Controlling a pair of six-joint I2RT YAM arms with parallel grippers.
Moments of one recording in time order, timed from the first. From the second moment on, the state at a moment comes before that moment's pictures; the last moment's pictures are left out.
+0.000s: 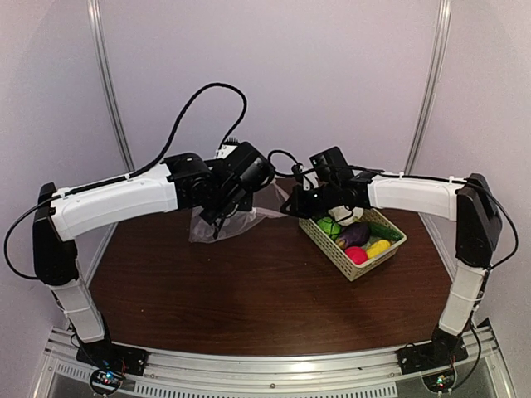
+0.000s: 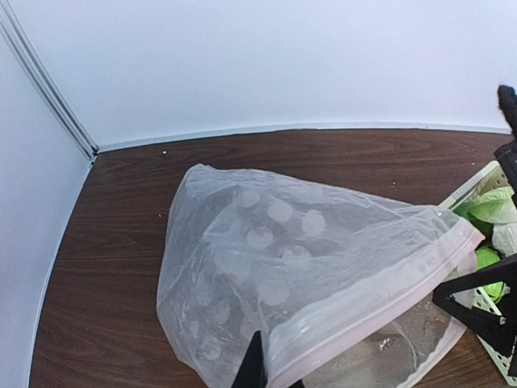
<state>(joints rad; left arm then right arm) -1.05 1.78 1.70 -0.83 -0.88 -0.69 0.66 1.85 1.43 -0.27 -0.29 0.60</state>
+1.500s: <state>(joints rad) -0.95 1.55 1.61 -0.65 -0.77 0.24 0.33 1.67 1.37 -0.99 -0.19 -0.62</state>
